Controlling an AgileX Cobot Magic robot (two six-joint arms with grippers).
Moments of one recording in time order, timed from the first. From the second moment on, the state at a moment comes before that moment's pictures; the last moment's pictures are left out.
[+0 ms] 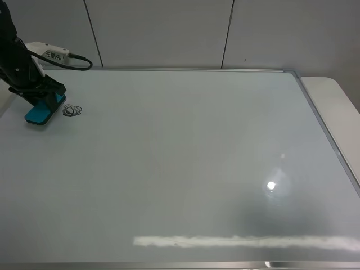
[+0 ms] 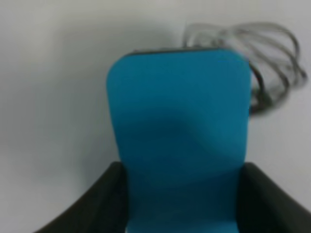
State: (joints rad) left arm 0.08 2.05 -1.45 -0.01 0.82 0.32; right arm 0.01 0.00 -0.50 -0.09 1.06 0.01
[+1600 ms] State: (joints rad) left arm 0.16 2.12 -1.36 -0.36 0.63 0.44; right arm 0.01 0.00 -0.50 -0.09 1.06 0.01
